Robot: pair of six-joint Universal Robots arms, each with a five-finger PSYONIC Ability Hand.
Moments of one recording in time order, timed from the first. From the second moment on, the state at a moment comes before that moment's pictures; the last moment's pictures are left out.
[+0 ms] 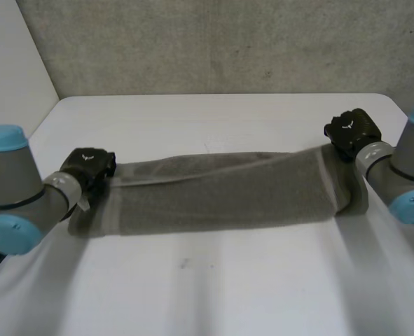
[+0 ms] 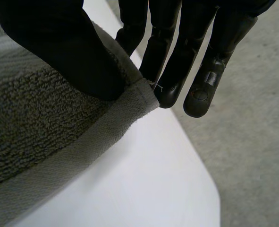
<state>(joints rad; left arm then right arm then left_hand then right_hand) 4.54 -2.22 -1.39 3.27 -1.37 3.50 1.74 -0.82 1.15 -0.17 1.38 2.40 1.17 1.22 1.22 1.22 1.02 1.38 1.19 1.19 1.20 0.99</state>
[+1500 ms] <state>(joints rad) 4.51 -1.85 -1.84 3.50 -1.42 3.23 1.59 -0.99 1.54 -0.10 1.20 2.66 0.18 0.16 0.17 0.17 0.03 0.54 0.45 0.46 0.46 0.27</state>
